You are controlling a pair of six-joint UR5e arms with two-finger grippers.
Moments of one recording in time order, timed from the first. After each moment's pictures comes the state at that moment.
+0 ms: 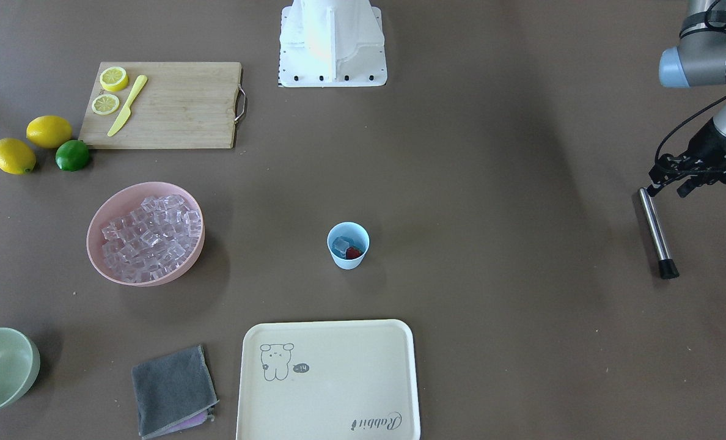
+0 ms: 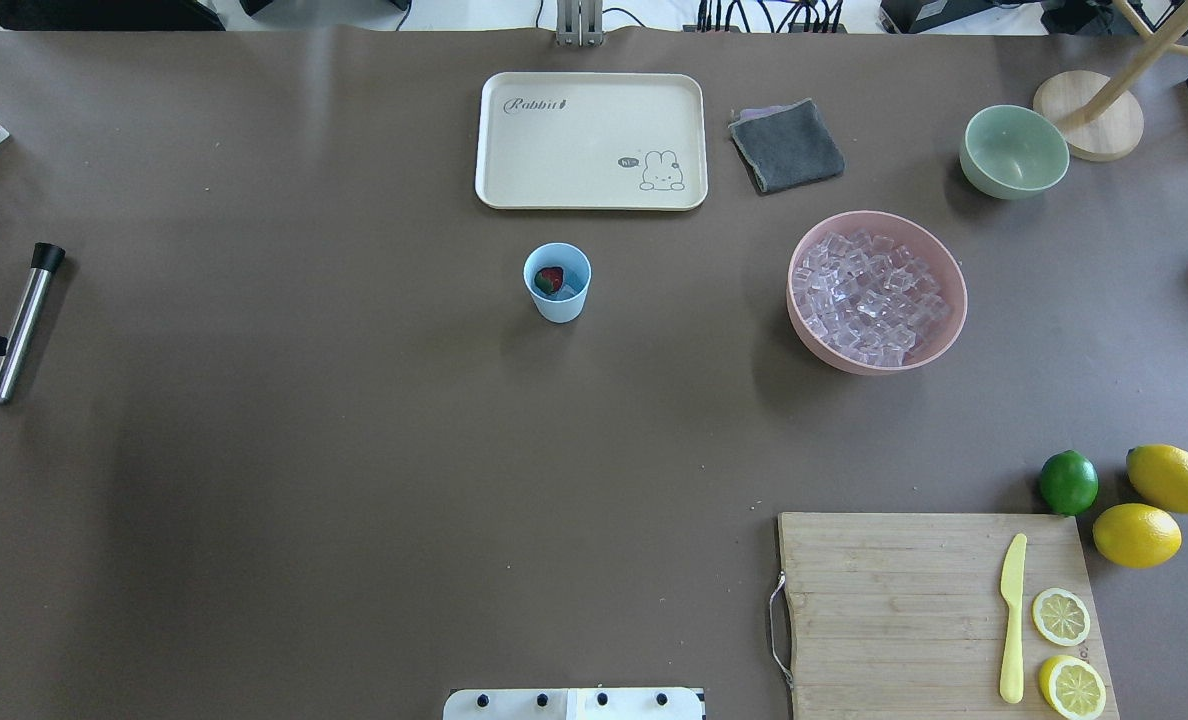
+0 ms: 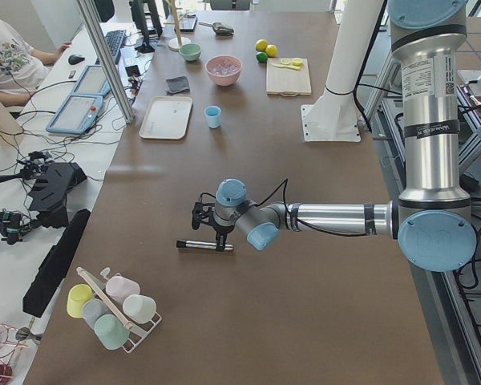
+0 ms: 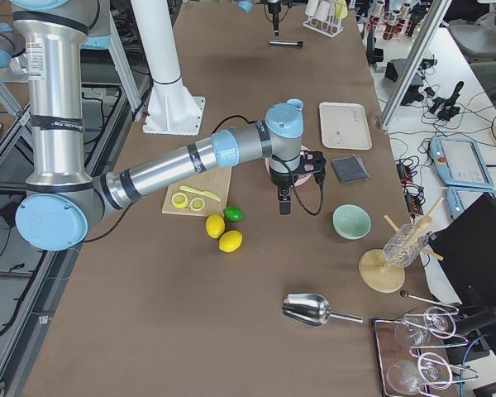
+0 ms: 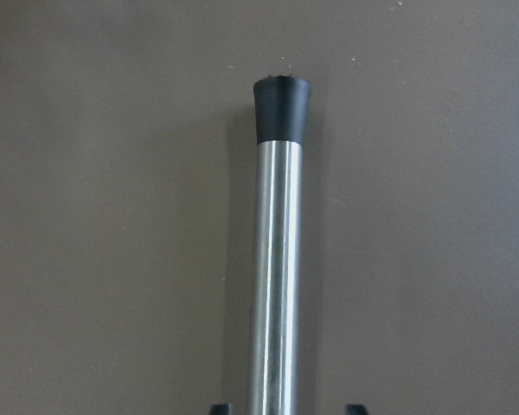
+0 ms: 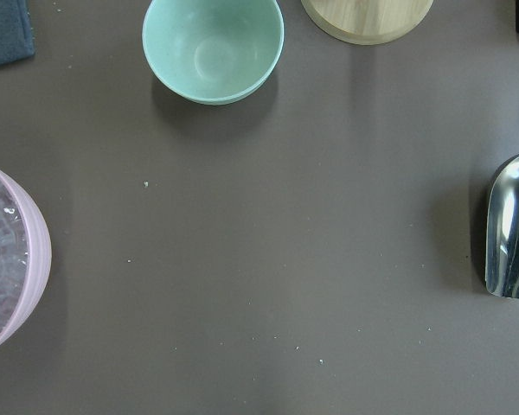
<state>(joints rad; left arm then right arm) -1.10 -1.45 -1.59 -2.36 -2.19 -0.75 1.41 -1.59 2.00 -1.69 2.33 0.29</state>
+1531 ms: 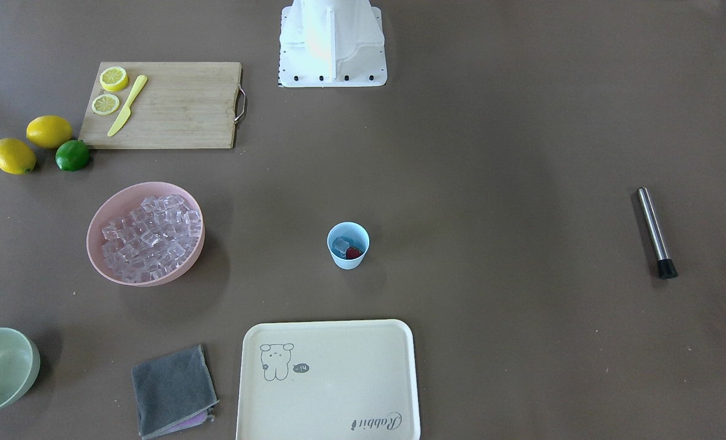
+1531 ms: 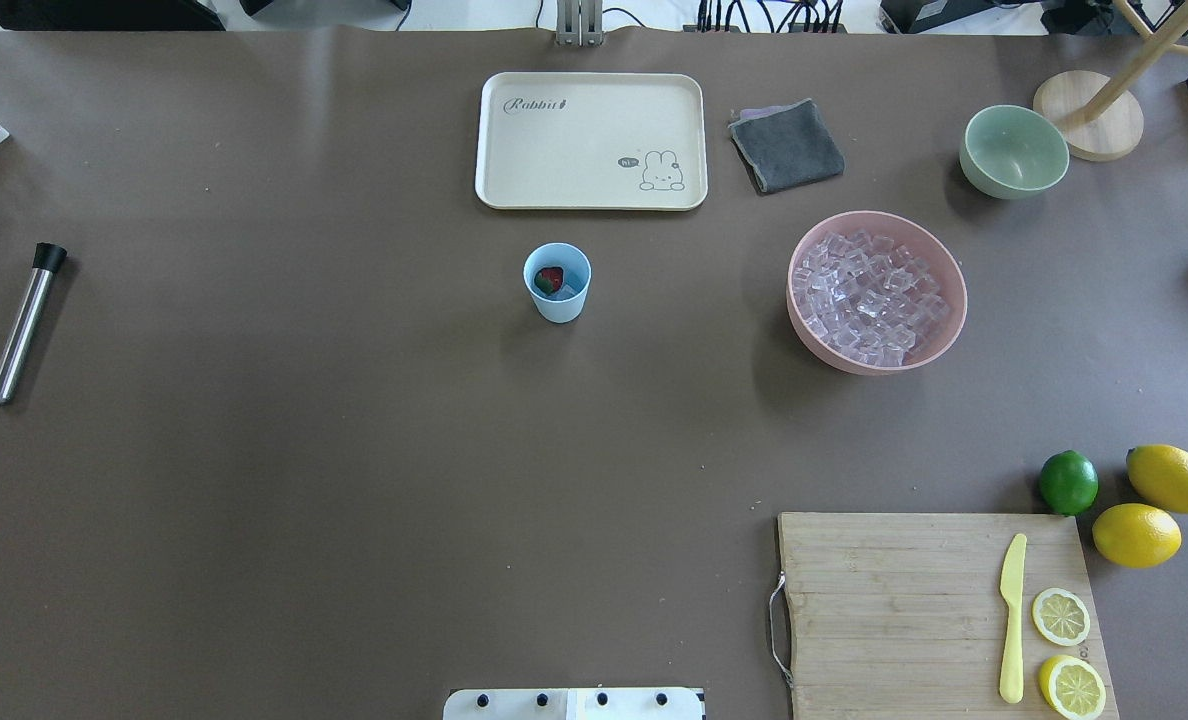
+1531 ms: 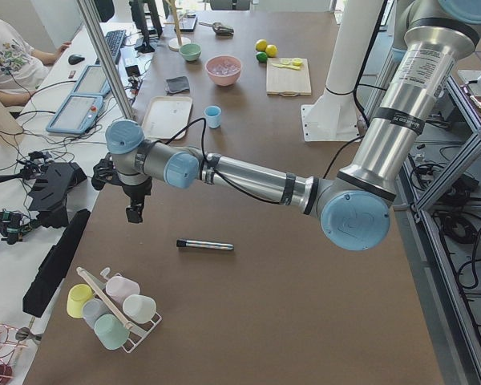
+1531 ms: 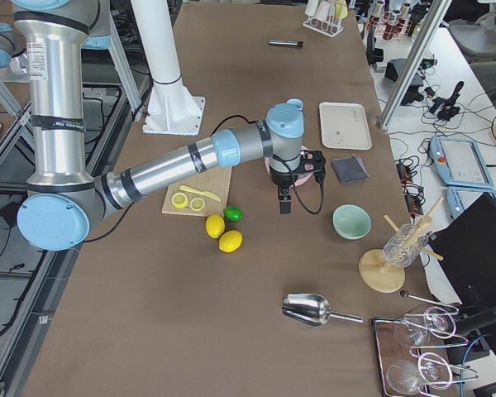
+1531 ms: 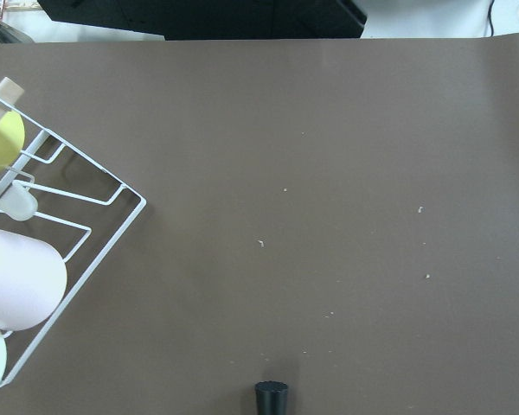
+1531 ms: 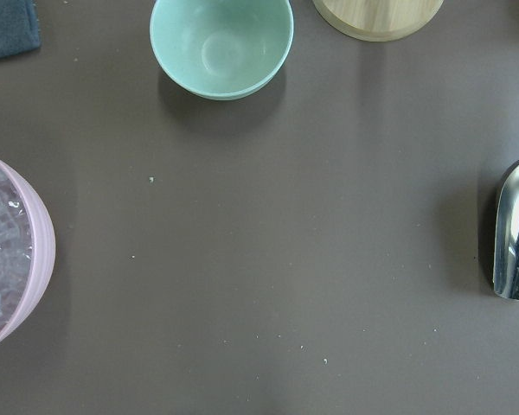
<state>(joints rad) -1.53 -1.99 -1.35 -1.66 -2.38 -0.20 1.40 -1.58 2.00 -1.69 2.33 0.28</state>
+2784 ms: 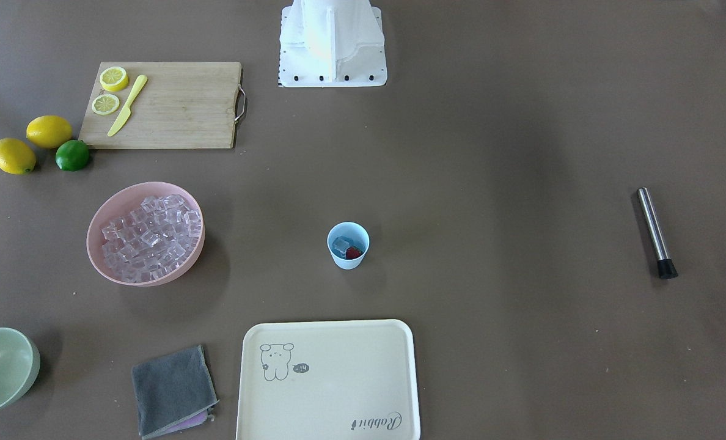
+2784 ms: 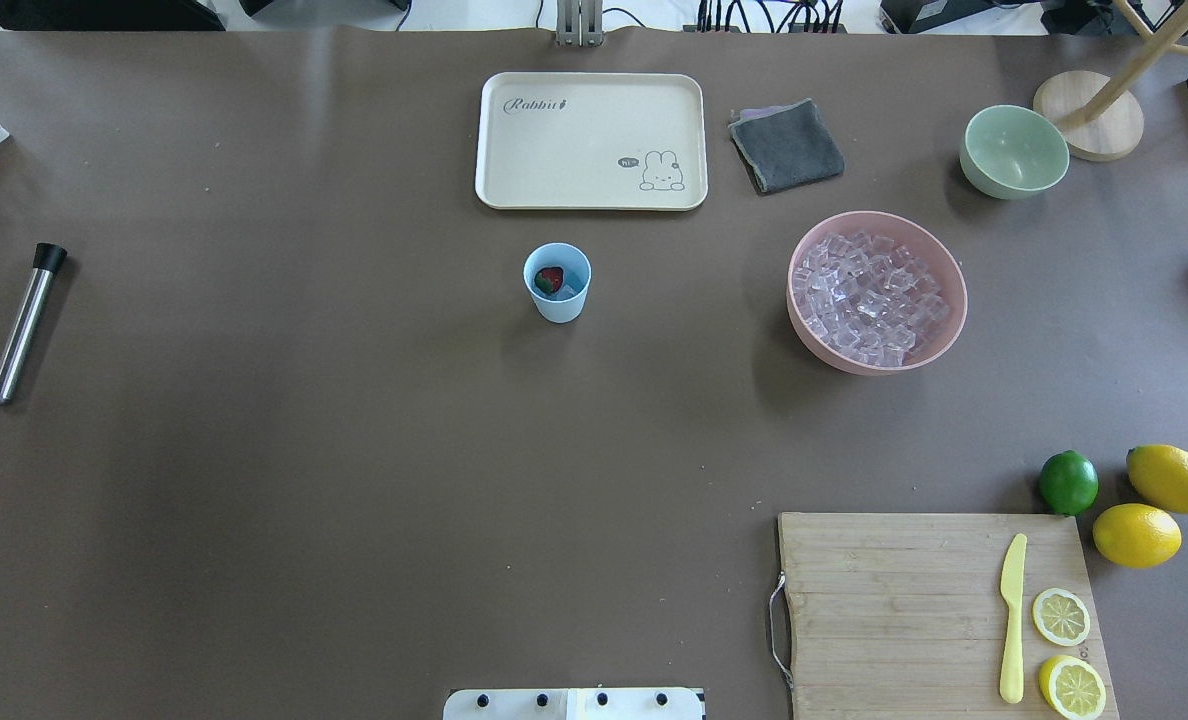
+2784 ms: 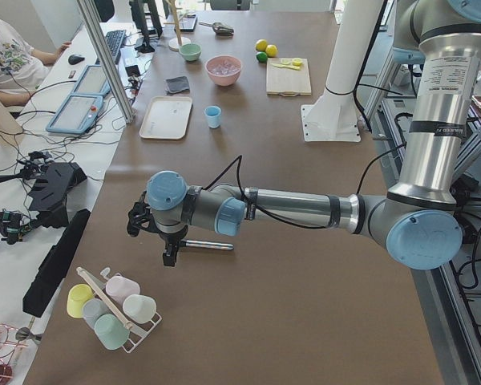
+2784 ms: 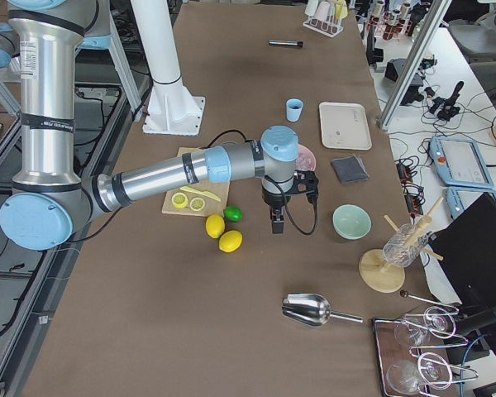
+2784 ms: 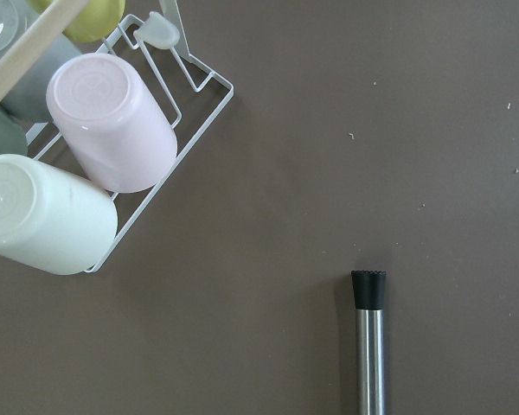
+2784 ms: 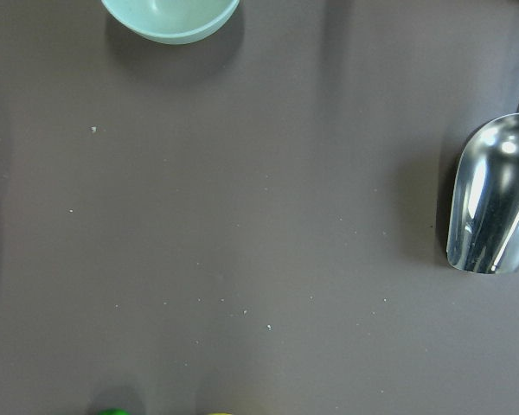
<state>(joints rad) -1.56 -1.68 -1.53 -1.77 -2.43 -0.15 1.46 -1.65 1.94 -1.69 2.33 0.11</state>
